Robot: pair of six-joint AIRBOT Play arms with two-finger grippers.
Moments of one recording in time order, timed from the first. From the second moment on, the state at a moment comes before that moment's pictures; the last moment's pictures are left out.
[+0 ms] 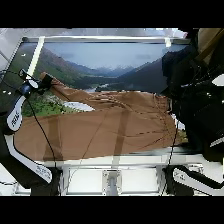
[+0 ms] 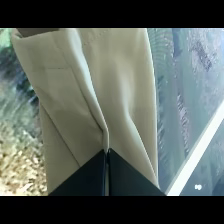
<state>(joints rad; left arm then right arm) 0.23 -1.86 1.41 1.19 -0.35 -1.91 -0.24 -1.22 1.17 -0.92 1.27 1.34</state>
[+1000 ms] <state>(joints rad) 0.39 -1.33 1.41 1.56 -0.98 -1.72 -0.24 -1.13 1.17 -1.04 1.28 1.30</state>
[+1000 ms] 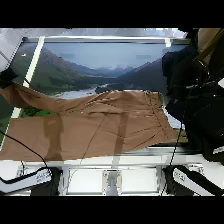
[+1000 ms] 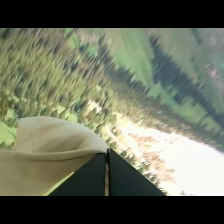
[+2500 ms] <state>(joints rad) 0.53 -1.55 1.34 1.50 -0.70 -1.94 -0.24 -1.13 1.16 -1.04 1.28 1.30</state>
